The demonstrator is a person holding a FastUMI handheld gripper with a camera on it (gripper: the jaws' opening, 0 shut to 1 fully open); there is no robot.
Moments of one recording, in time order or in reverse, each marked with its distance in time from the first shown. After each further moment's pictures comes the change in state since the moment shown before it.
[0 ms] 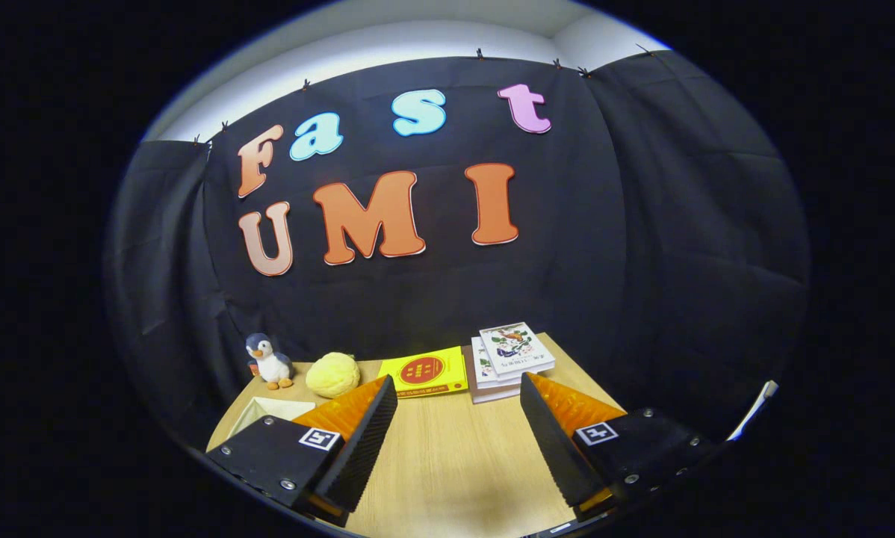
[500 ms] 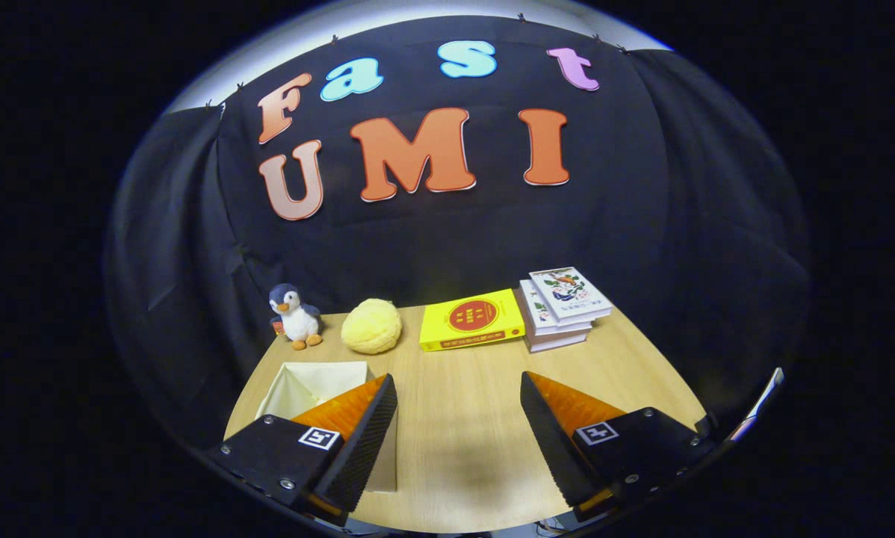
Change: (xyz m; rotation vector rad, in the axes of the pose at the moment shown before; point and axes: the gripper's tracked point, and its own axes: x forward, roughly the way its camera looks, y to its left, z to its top) arm 0.012 0.116 -0.059 -0.013 0.215 0.021
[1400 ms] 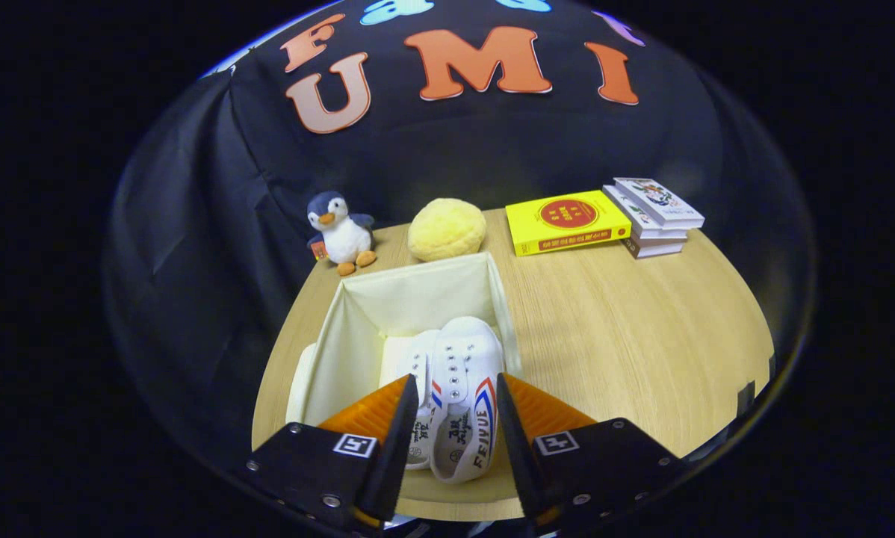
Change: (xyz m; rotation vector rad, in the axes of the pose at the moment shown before) arm 0.057 0.213 -0.146 0.016 0.301 0.120
